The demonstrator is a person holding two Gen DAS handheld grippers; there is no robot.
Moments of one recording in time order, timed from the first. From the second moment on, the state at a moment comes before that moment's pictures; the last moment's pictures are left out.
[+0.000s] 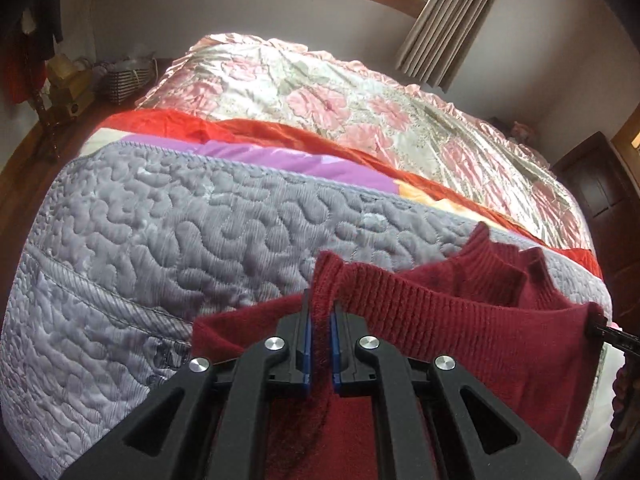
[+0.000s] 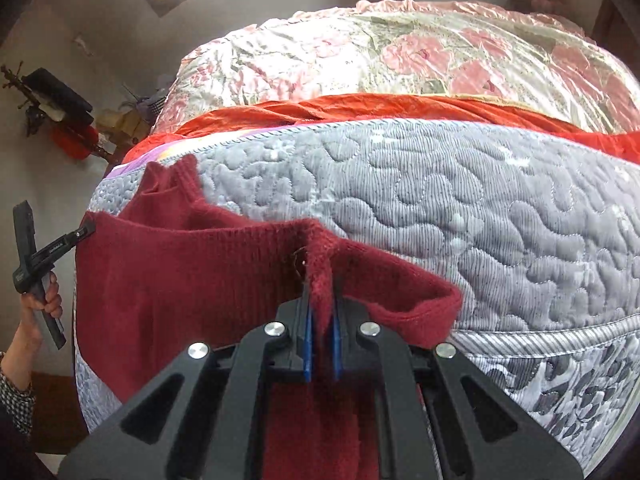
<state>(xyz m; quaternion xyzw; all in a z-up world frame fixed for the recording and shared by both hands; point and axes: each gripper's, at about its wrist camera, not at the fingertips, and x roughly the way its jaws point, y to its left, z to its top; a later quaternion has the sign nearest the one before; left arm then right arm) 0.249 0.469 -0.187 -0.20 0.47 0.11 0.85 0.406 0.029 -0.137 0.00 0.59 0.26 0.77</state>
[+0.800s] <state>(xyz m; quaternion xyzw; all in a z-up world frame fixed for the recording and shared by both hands) 0.123 0.395 -0.147 -0.14 0.52 0.09 0.84 0.245 -0.053 -0.120 0.02 0.61 0.28 0.74</state>
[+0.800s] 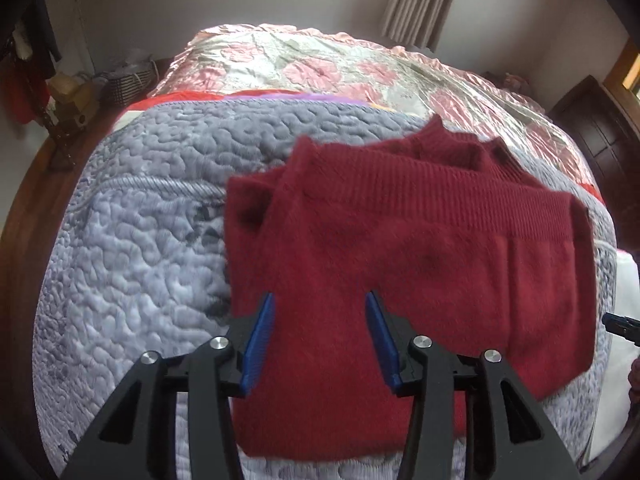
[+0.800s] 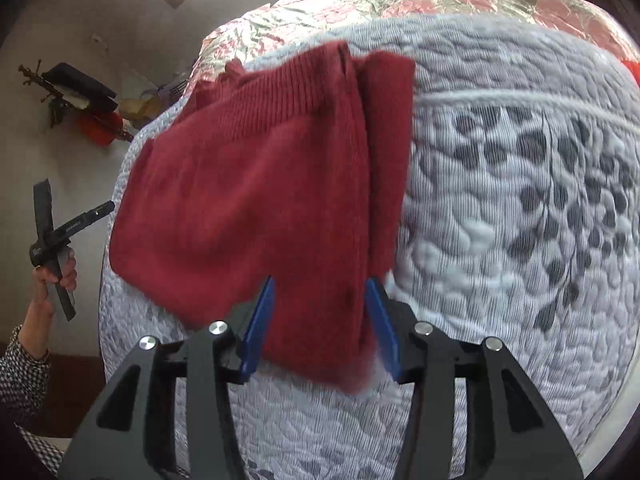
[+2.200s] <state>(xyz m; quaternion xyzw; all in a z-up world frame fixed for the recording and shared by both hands) 0.179 0.300 -0.175 -0.16 0.53 0.05 0.83 0.321 -0.023 -0.121 -0.01 0.60 0.27 0.76</state>
